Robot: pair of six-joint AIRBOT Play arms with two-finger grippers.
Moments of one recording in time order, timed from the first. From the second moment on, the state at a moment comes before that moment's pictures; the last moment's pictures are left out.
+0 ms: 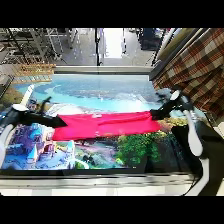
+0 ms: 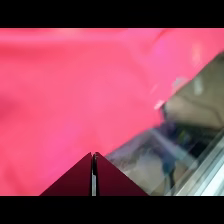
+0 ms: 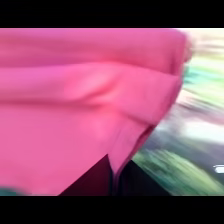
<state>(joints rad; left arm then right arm) 0.18 -1.71 1.34 0.77 -1.34 -0.88 -0.14 -1.91 1.79 -1.30 1.42 1.33</state>
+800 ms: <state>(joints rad) 0.23 -1.51 1.50 1.04 -1.43 -1.17 0.60 -1.76 1.80 -1.11 0.95 1.67</state>
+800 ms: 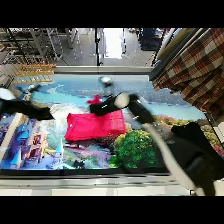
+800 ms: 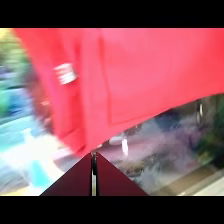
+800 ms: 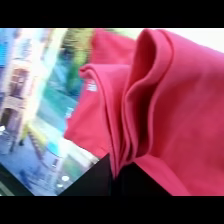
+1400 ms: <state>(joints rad) 0.15 -1.57 1.52 0.96 -1.40 -1.10 0.46 -1.92 2.00 -1.00 1.10 1.62</state>
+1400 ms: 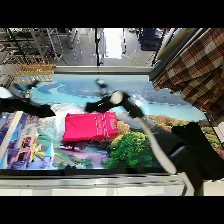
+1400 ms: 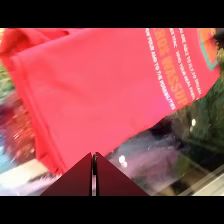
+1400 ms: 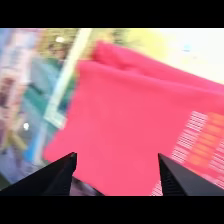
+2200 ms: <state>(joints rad) 0.00 -1.90 1.54 1.00 -1.30 -1.21 0.18 -2.06 1.68 -0.58 1.22 1.36</state>
